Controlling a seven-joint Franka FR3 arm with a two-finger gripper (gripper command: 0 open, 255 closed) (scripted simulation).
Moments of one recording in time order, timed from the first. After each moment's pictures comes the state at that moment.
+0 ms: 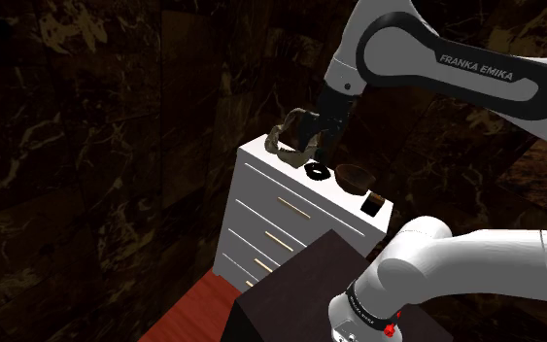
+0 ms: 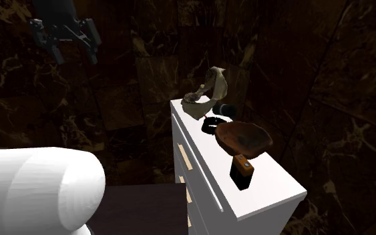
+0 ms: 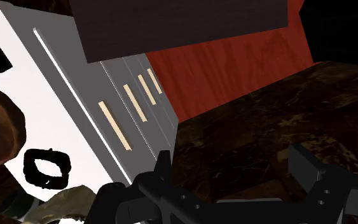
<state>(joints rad) 0.02 -0.77 0.07 -2.40 0.04 1.68 0.16</state>
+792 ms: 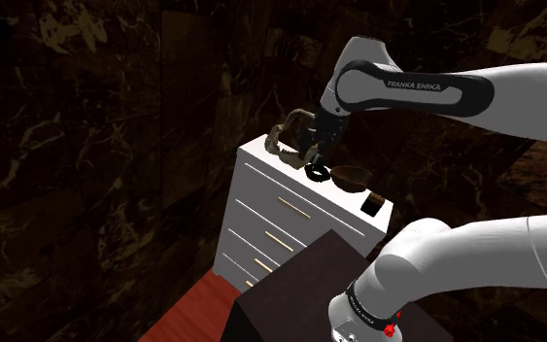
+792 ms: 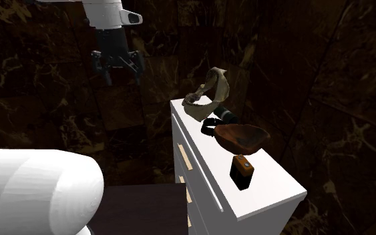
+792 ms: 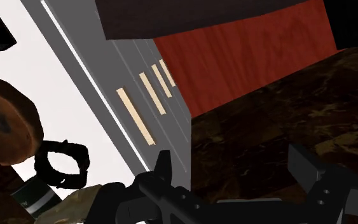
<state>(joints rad) -0.06 -0.63 -0.07 -2.51 -0.06 1.94 0.01</state>
